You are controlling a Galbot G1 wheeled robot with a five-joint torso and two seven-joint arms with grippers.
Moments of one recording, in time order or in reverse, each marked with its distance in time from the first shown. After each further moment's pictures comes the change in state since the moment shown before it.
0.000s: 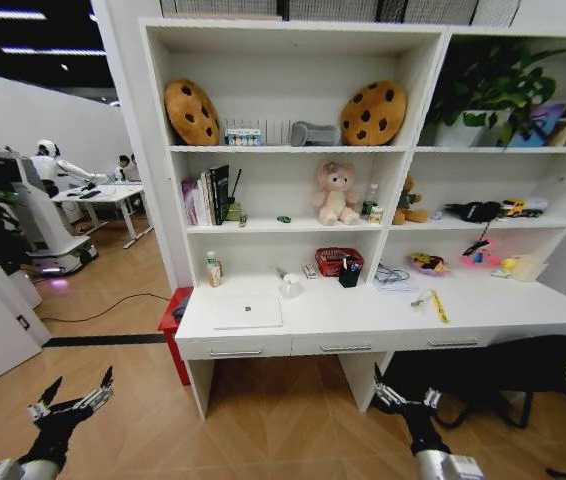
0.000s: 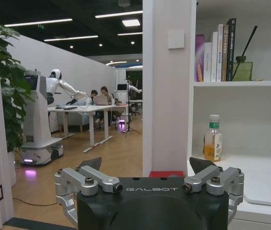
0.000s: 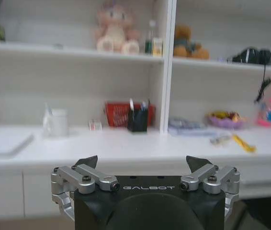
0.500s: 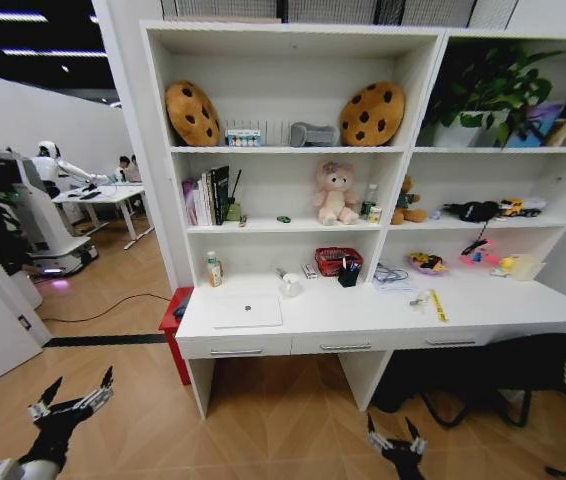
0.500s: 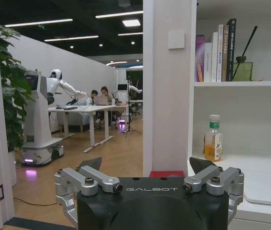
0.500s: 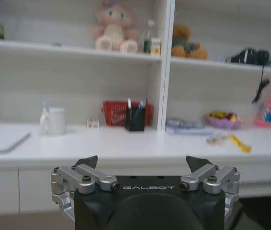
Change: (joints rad) left arm 0.000 0.000 0.000 0.000 0.000 0.000 0.000; right arm -0.030 -0.044 0.052 0.092 0.056 0.021 -0.023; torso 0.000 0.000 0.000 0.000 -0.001
